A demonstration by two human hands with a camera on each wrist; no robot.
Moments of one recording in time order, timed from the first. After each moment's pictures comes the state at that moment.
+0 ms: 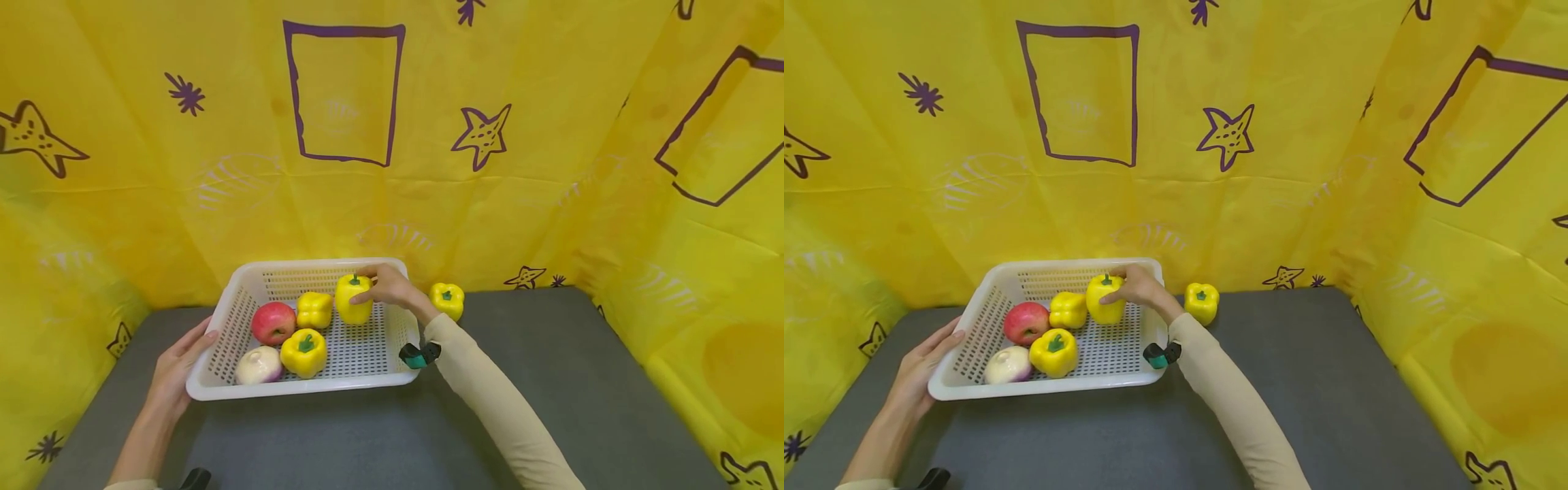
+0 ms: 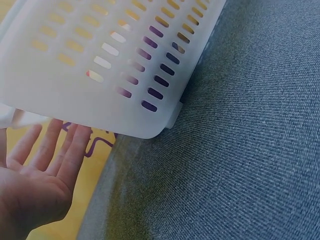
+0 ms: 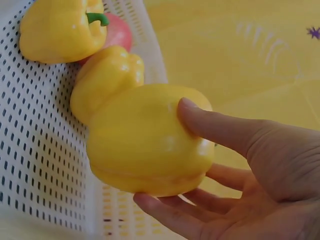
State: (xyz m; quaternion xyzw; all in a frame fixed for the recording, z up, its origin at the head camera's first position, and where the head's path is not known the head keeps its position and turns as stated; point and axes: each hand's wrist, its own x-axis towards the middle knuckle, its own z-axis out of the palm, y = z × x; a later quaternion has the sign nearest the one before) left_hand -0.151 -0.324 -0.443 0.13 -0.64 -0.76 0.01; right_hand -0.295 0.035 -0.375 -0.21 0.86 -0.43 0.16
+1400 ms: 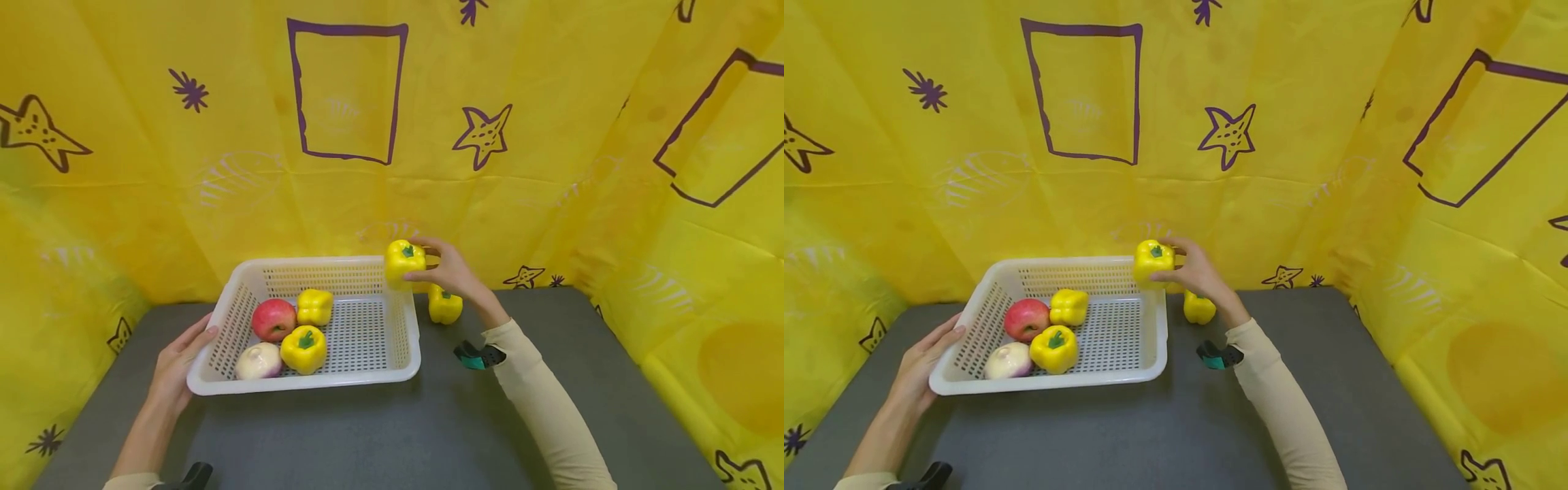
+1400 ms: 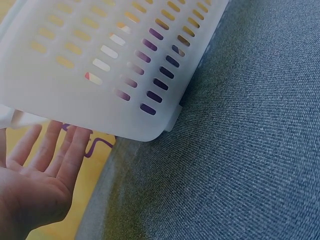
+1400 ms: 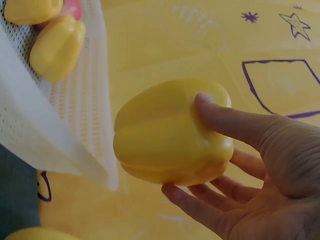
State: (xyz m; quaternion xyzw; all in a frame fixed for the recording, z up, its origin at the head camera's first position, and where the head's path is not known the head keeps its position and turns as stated) left_hand -0.150 -0.326 -0.445 0.14 -0.63 -0.76 0.01; right_hand -0.278 0.124 -0.336 -0.22 0.85 -0.48 0.03
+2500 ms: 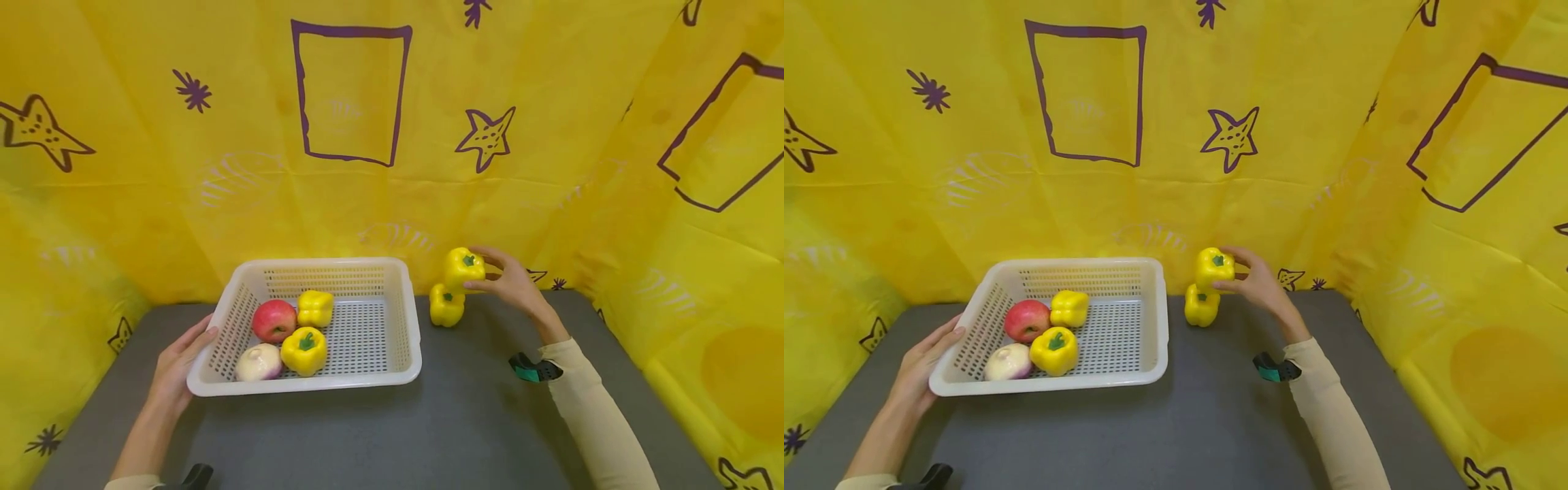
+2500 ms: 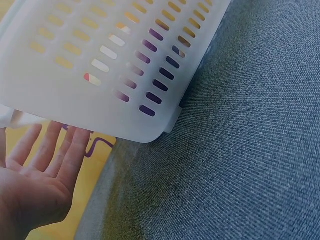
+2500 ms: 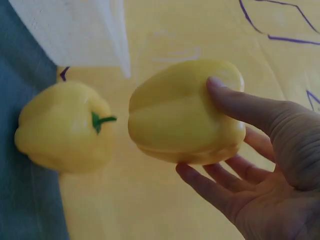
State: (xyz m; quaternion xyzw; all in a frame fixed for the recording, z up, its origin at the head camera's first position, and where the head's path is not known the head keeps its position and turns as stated) left_hand -0.150 -0.324 -0.447 0.13 -0.60 -0.79 0.02; right_hand -0.278 0.225 -0.360 -0.19 0.86 -0.48 0.00
